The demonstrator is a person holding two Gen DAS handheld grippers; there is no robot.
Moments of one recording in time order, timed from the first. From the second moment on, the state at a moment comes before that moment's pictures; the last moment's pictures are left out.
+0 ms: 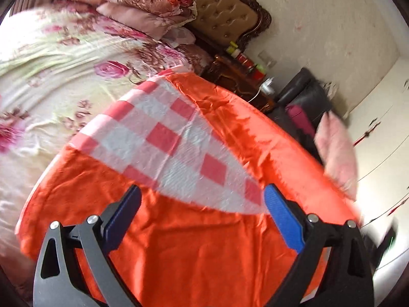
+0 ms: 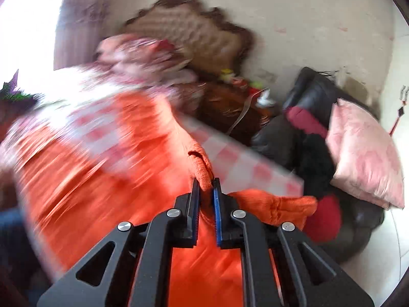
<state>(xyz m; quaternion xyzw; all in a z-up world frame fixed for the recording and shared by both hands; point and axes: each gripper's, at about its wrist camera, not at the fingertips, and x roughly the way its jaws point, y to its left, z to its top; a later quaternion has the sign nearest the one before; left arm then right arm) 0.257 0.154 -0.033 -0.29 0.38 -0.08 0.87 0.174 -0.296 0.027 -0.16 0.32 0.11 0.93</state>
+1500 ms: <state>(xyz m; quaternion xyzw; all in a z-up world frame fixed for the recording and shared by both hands) 0.553 0.183 -0.086 -0.26 0.52 0.00 0.81 0.067 -0.341 -0.067 0.25 0.42 -0.02 0.87</state>
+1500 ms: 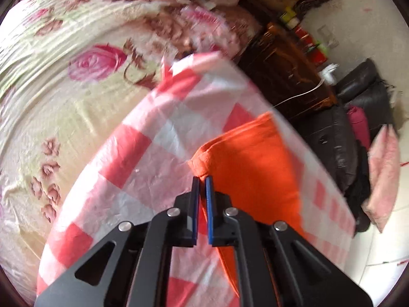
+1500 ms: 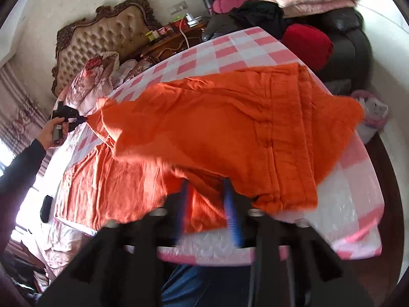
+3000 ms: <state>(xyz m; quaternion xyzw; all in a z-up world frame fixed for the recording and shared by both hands) 0.362 0.275 0.086 -0.30 0.43 -0.08 0.85 0.184 -0.499 0.061 0.38 0.35 -0.06 0.85</state>
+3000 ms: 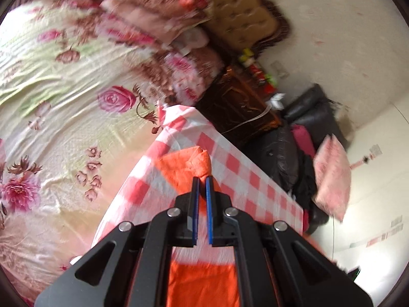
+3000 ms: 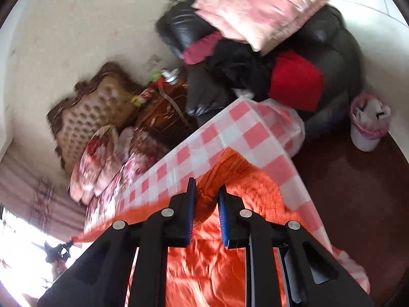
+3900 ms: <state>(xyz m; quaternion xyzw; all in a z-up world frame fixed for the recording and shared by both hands) 0.123 0.318 -0.129 -0.42 0.49 -0.05 0.76 0.073 -0.499 -0.065 0.35 0.45 -0.10 0.81</state>
